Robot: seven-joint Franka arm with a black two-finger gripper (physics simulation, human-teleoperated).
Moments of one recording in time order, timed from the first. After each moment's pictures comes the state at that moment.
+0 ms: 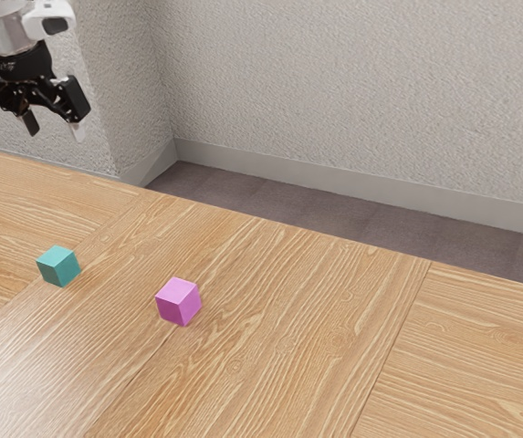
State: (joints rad) arm 0.08 -0.27 0.06 -1.76 0.03 1.61 0.02
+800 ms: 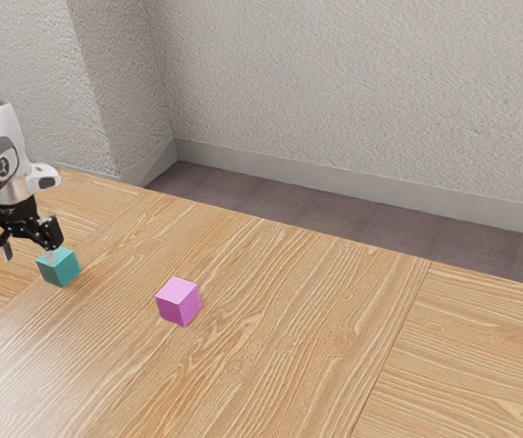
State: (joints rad) arm 0.42 0.09 0.08 -2.10 0.10 2.12 0.07
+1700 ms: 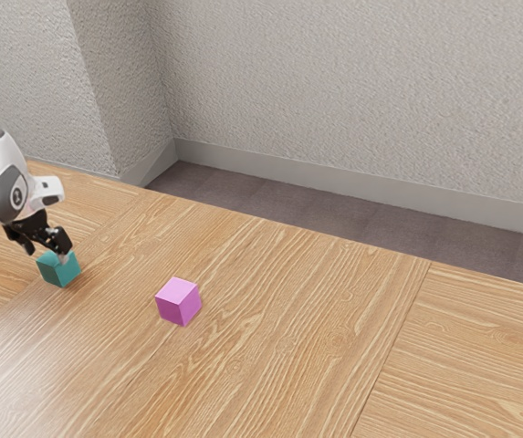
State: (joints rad) arm 0.48 0.33 0.08 -2.03 -0.02 2.51 0.43
